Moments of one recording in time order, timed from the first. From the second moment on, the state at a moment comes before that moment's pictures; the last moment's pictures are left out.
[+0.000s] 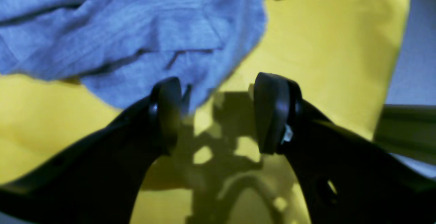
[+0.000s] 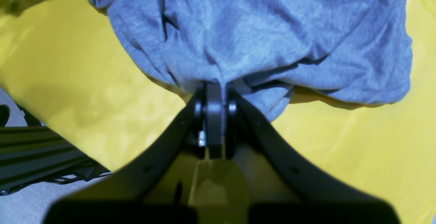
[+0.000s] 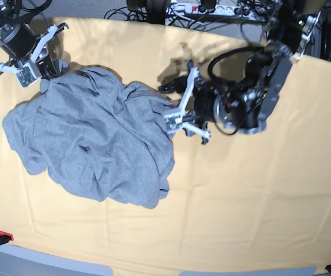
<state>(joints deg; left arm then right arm) -13.5 -20.2 28.1 103.9 -45.3 -43.9 72.2 -37.3 18.1 30.4 133.0 32.5 38.0 -54.7</state>
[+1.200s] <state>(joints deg) -12.4 -35.3 9.2 111.4 -66.0 -43.9 81.4 -37.3 18.2 24.4 133.0 38.8 40.7 -54.1</state>
